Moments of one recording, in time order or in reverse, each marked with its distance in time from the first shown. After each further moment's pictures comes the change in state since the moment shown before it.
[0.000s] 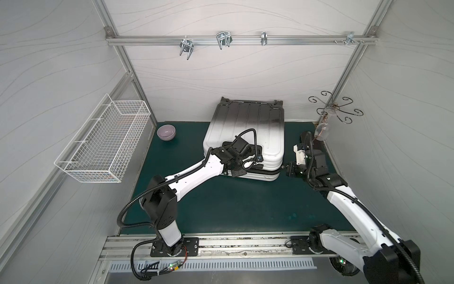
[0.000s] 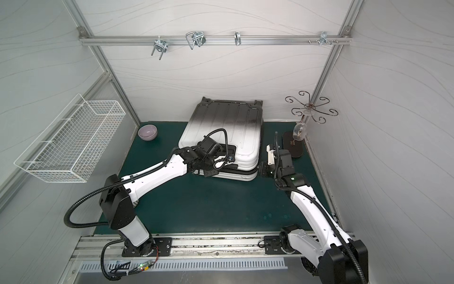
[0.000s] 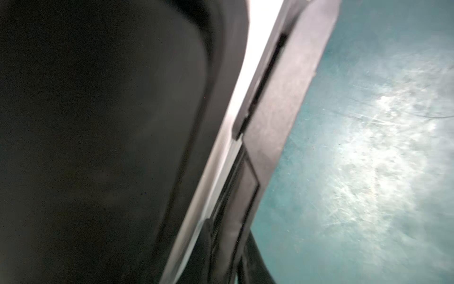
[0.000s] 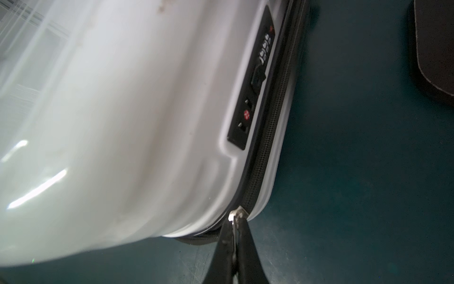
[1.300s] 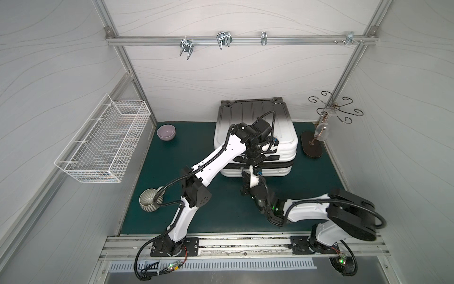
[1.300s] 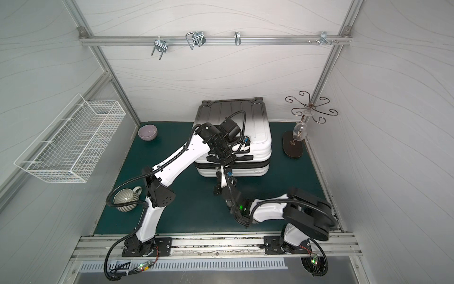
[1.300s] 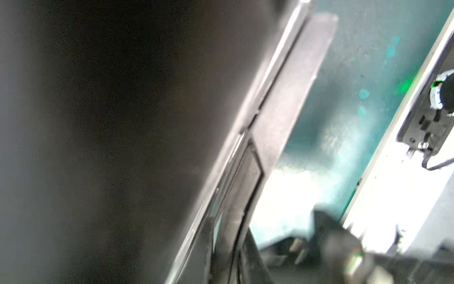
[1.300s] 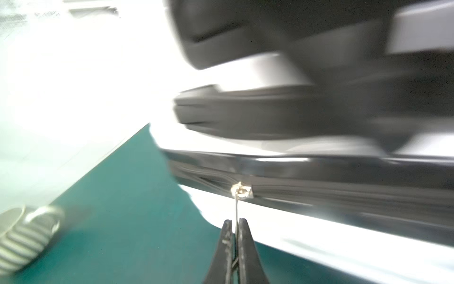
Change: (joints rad) left arm -0.080 0.481 0.935 -0.628 0.171 -0.347; right arm 0.894 0.611 -0.226 1.366 0.809 -0.047
